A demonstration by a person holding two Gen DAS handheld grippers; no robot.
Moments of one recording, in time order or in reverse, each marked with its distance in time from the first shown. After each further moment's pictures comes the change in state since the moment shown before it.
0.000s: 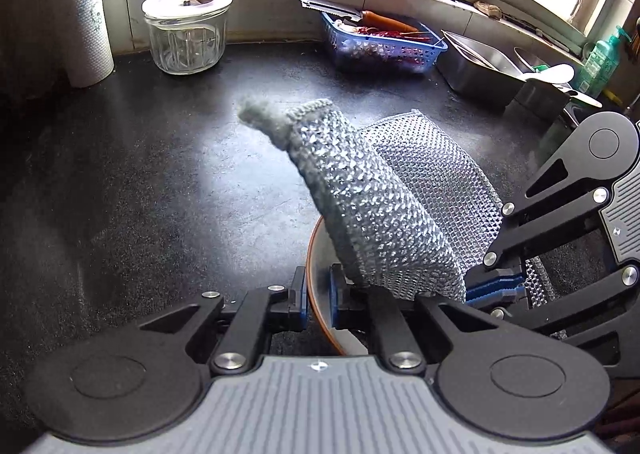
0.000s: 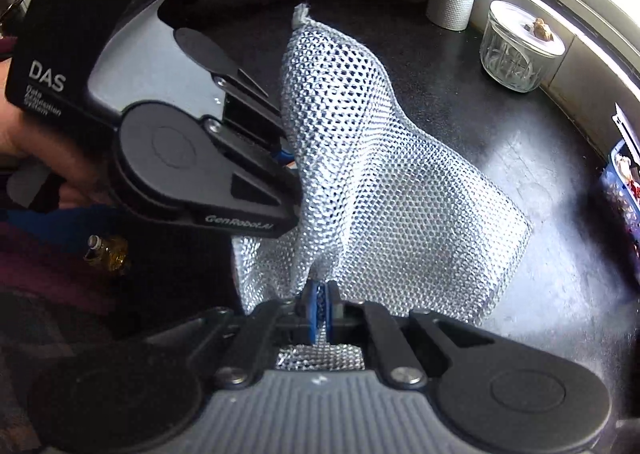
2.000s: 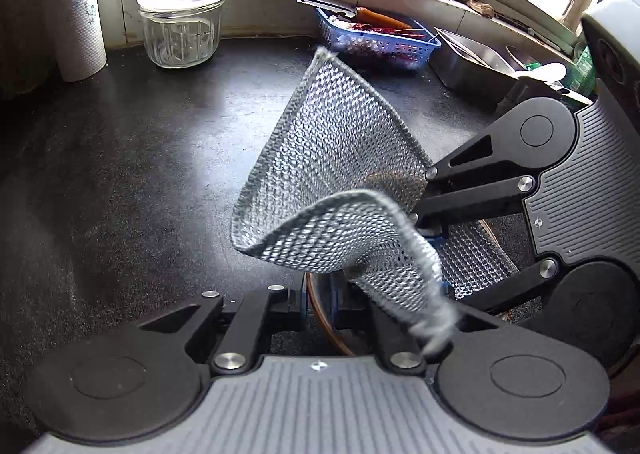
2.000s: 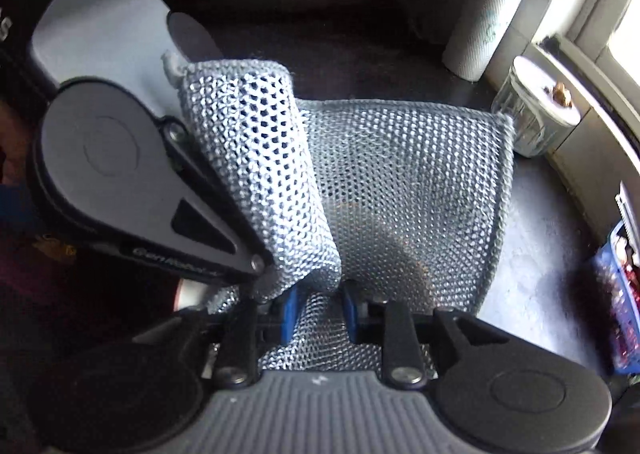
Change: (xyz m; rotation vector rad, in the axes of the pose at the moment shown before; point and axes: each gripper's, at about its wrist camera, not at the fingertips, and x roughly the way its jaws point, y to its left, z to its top) left arm 0.001 0.001 -0.003 0.001 -0.001 -0.025; right arm 0.028 -0.004 0.011 -0.133 -0.059 -0.029
